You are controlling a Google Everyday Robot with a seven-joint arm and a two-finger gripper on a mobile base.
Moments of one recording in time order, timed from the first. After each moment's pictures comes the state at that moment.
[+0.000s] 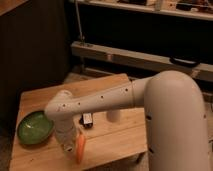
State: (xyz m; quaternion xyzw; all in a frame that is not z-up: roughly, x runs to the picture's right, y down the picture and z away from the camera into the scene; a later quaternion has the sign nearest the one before) arm -0.177 0.251 0.672 -0.23 -0.40 -0.75 0.47
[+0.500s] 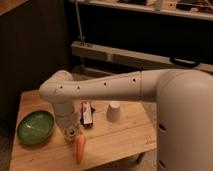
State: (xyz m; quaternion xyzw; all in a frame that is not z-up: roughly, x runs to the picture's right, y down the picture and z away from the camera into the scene) arm -0.151 0.186 0.639 -0.22 -0.39 -0.79 0.42
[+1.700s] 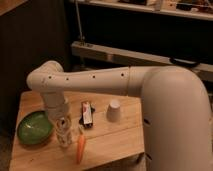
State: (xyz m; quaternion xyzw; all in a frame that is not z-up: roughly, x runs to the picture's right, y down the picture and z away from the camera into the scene) arm -0.194 0.159 0.637 -0.18 -0.40 -0.83 0.33
